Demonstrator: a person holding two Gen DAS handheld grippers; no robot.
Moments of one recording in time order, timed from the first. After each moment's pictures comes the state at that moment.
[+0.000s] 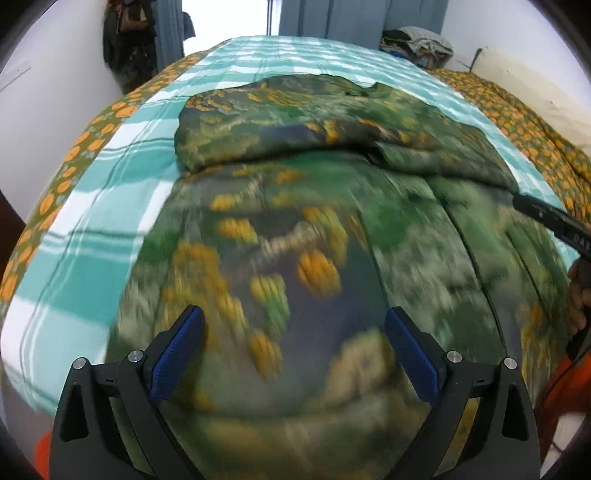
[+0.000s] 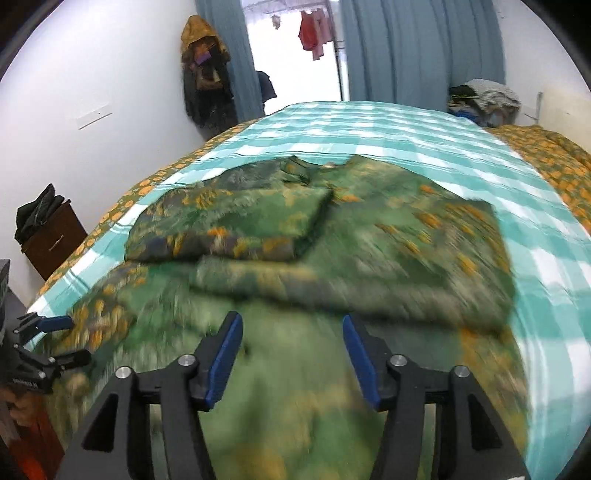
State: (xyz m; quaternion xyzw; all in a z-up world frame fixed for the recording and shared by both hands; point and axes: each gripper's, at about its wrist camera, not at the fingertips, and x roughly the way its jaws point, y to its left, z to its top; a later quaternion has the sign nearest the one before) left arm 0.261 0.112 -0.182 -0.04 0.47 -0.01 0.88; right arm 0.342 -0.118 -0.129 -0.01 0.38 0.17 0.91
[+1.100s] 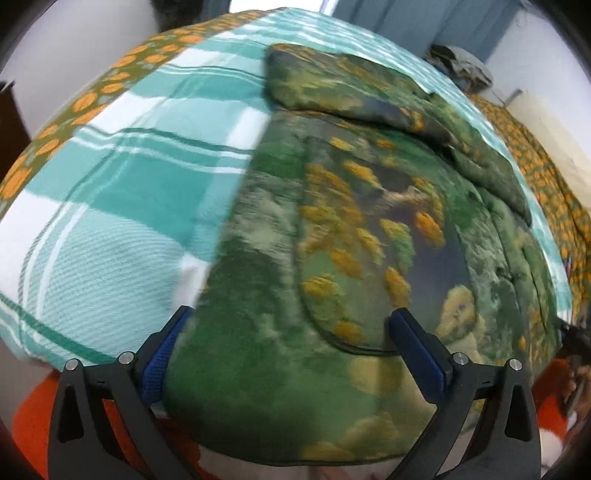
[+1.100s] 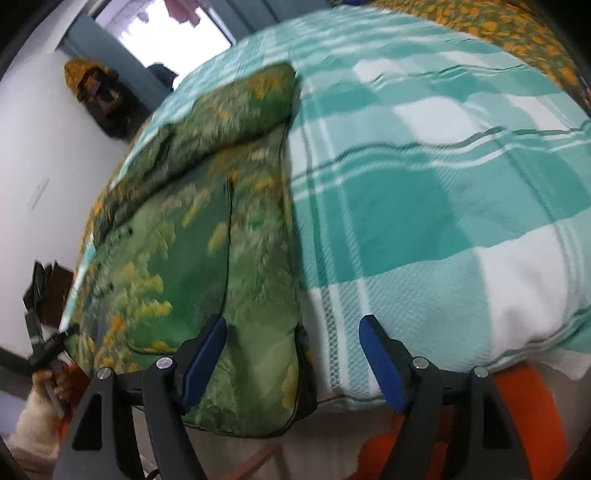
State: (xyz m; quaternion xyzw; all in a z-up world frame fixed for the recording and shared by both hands) left arm 0.237 0.195 -0.210 -0.15 0.51 0.00 0.84; right arm 0.284 -0.319 -0.186 0.18 0.54 0.12 0.82
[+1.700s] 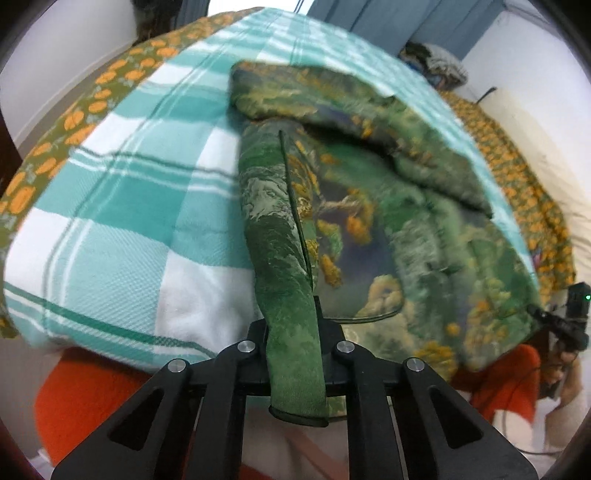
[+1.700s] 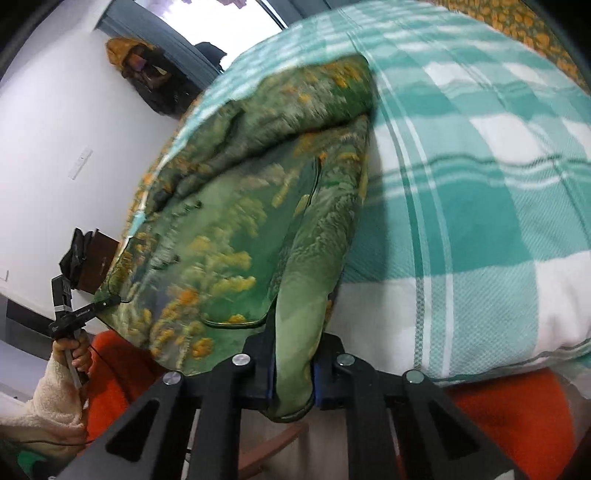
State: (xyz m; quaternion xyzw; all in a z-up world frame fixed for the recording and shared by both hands) left arm 0.212 0.193 -0.144 -0.18 0.51 -0.05 0.84; right arm 0.265 -0.290 -0.129 0.17 0.51 0.21 0.82
